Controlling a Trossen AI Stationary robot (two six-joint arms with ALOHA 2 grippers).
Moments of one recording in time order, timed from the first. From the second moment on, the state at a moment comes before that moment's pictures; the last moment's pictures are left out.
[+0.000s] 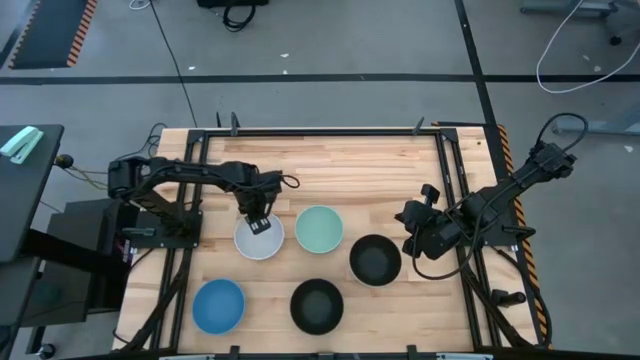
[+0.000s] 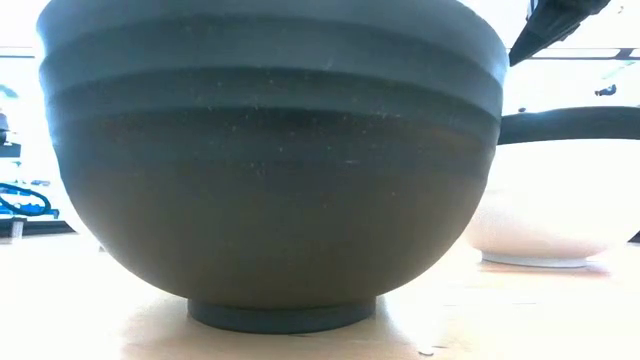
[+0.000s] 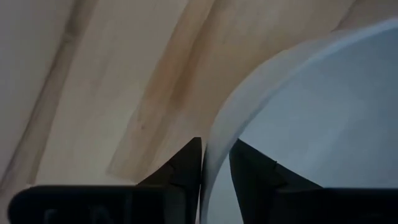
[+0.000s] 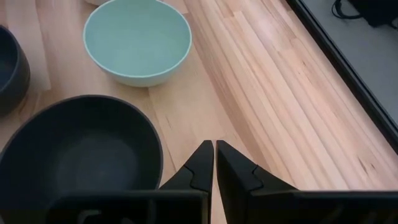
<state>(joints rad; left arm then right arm) 0.24 1.53 0.89 -0.88 0.16 -0.25 0.56 1.13 1.02 -1.07 0.68 0.76</state>
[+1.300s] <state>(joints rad) 0.16 1.51 1.43 -1.10 0.08 -0.21 0.56 1.13 1.02 -1.07 0.68 0.76</state>
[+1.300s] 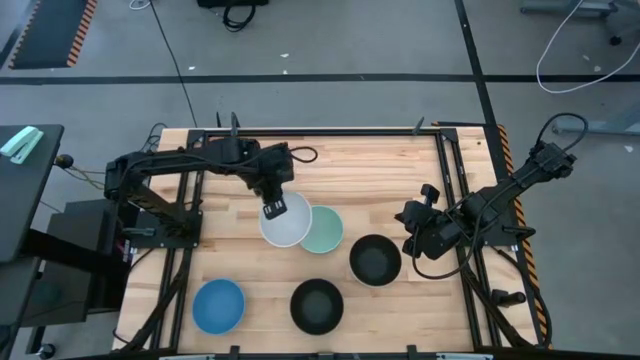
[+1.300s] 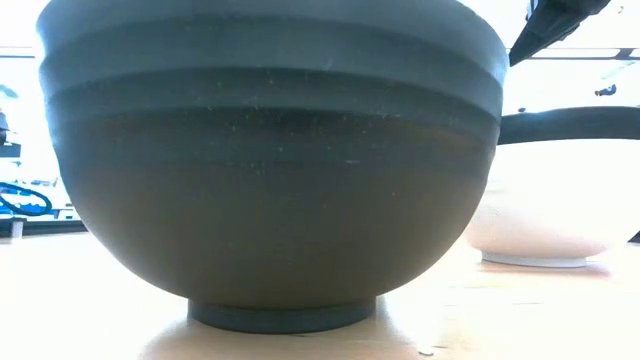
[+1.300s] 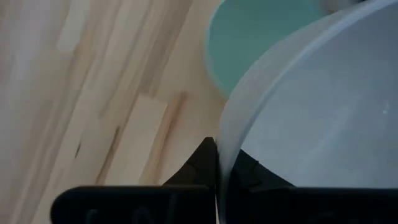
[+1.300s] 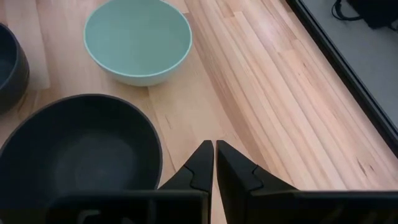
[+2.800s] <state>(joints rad) 0.03 1.80 1.83 -1.17 0.11 -0.08 0.66 1.29 0.53 -0.41 0.38 1.06</state>
